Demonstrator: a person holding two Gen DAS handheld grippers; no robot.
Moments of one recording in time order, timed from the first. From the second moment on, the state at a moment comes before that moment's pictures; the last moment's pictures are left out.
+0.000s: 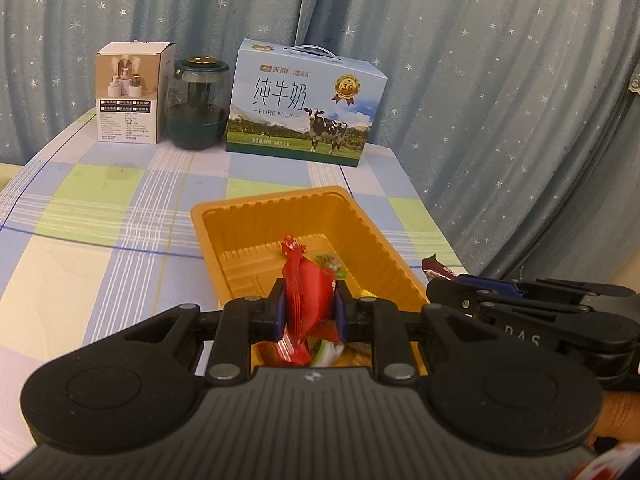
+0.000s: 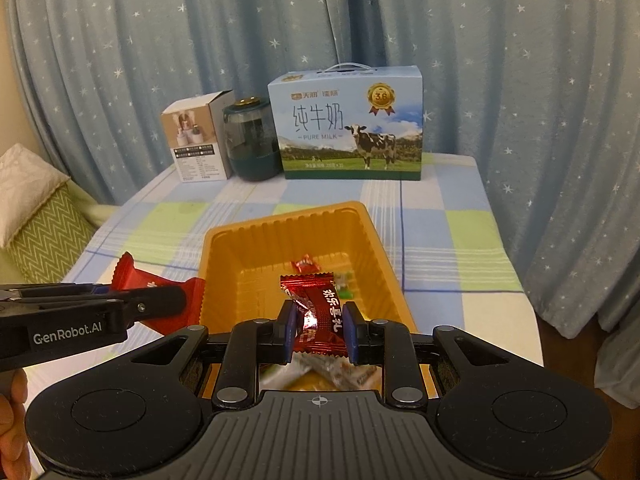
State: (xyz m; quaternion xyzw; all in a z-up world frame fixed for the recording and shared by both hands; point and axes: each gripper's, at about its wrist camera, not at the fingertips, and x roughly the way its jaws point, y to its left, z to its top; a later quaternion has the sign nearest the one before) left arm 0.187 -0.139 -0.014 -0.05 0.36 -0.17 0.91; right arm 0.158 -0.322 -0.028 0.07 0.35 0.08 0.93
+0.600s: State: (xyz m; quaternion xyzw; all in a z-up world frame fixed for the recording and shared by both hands) left arm 0.237 -0.149 -0.033 -0.05 0.37 -0.17 0.91; right arm 0.195 -0.326 -0.041 0.09 0.35 0.08 0.93
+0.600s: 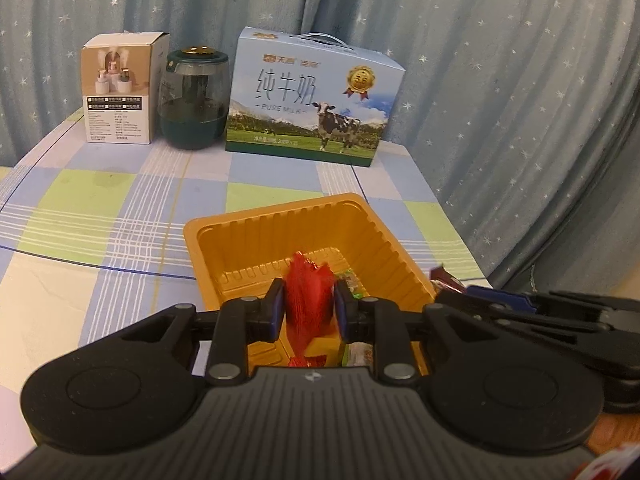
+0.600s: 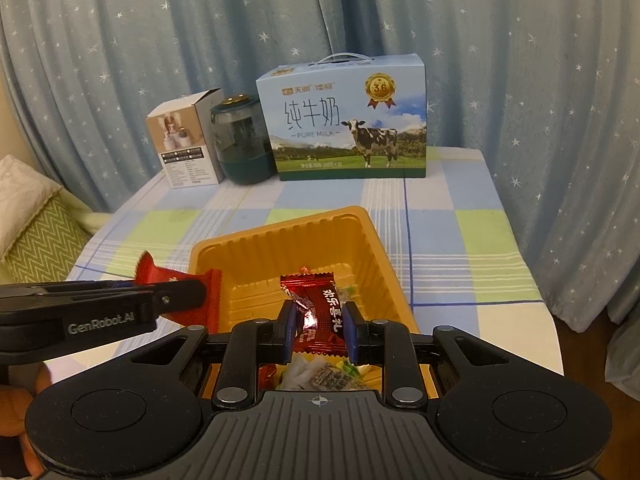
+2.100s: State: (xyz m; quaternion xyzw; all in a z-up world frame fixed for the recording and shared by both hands) left arm 0.209 -0.105 -0.035 -0.03 0.38 -0.13 0.92; right arm 0.206 -0.303 -0.032 0.09 0.35 0.10 0.93
